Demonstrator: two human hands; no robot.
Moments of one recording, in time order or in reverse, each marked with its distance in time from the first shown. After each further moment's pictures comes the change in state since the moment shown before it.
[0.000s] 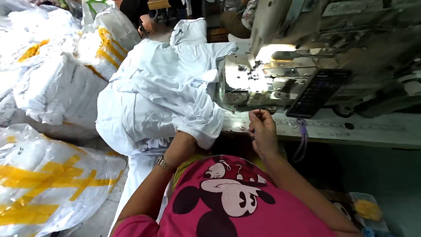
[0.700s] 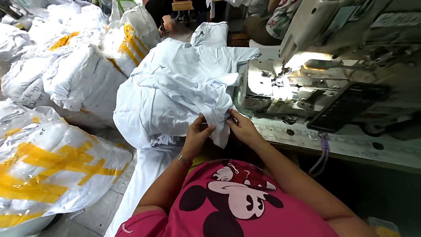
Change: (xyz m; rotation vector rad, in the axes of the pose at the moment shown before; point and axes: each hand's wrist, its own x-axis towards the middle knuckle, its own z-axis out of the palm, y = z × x) left_hand 0.017 0.006 0.001 -1.251 0.422 -0.383; right_hand 0.031 0.019 0.066 -0.626 -0.570 -0.235
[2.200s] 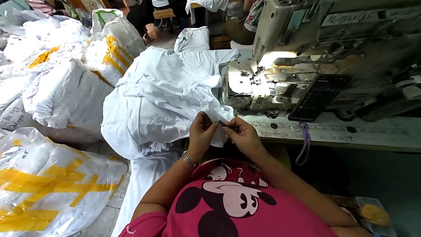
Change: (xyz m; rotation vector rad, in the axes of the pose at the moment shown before) left_hand 0.010 0.007 0.054 0.032 -0.062 0.245; right_hand -0.055 -0.037 -0.022 0.404 0.195 0.016
